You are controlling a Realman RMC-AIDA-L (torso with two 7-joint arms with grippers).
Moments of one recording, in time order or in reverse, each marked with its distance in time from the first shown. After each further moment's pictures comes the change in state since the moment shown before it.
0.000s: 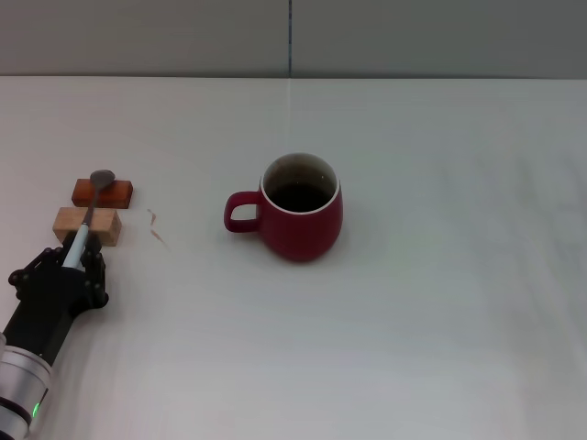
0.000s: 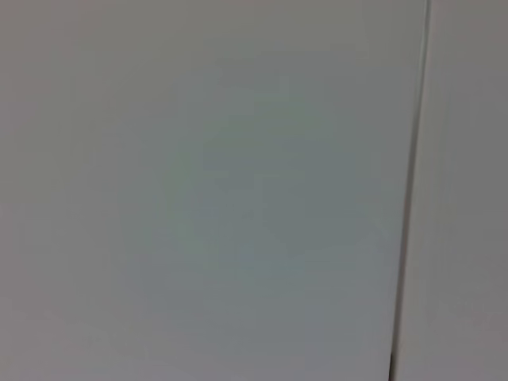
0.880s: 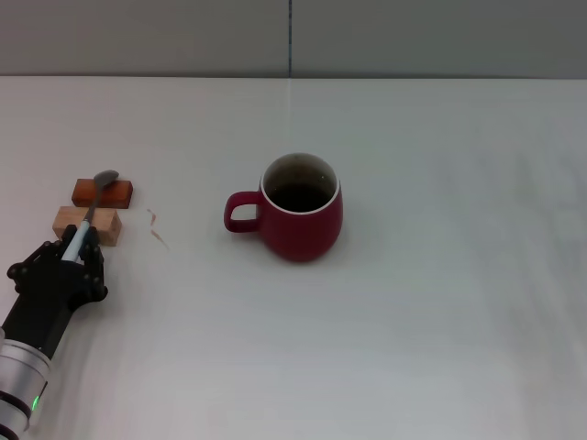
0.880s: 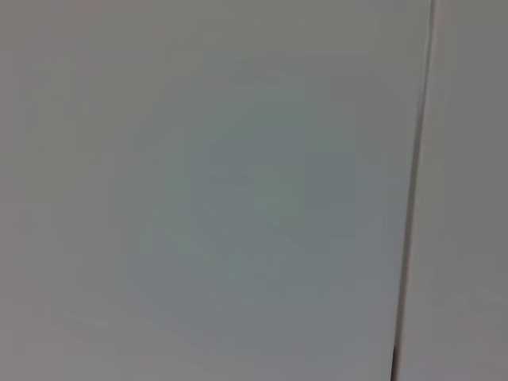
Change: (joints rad) left arm -0.003 0.000 -0.014 0.013 0.011 0.000 -0.004; right arm 0.005 0.000 0.000 -0.002 0.000 0.013 -0.002
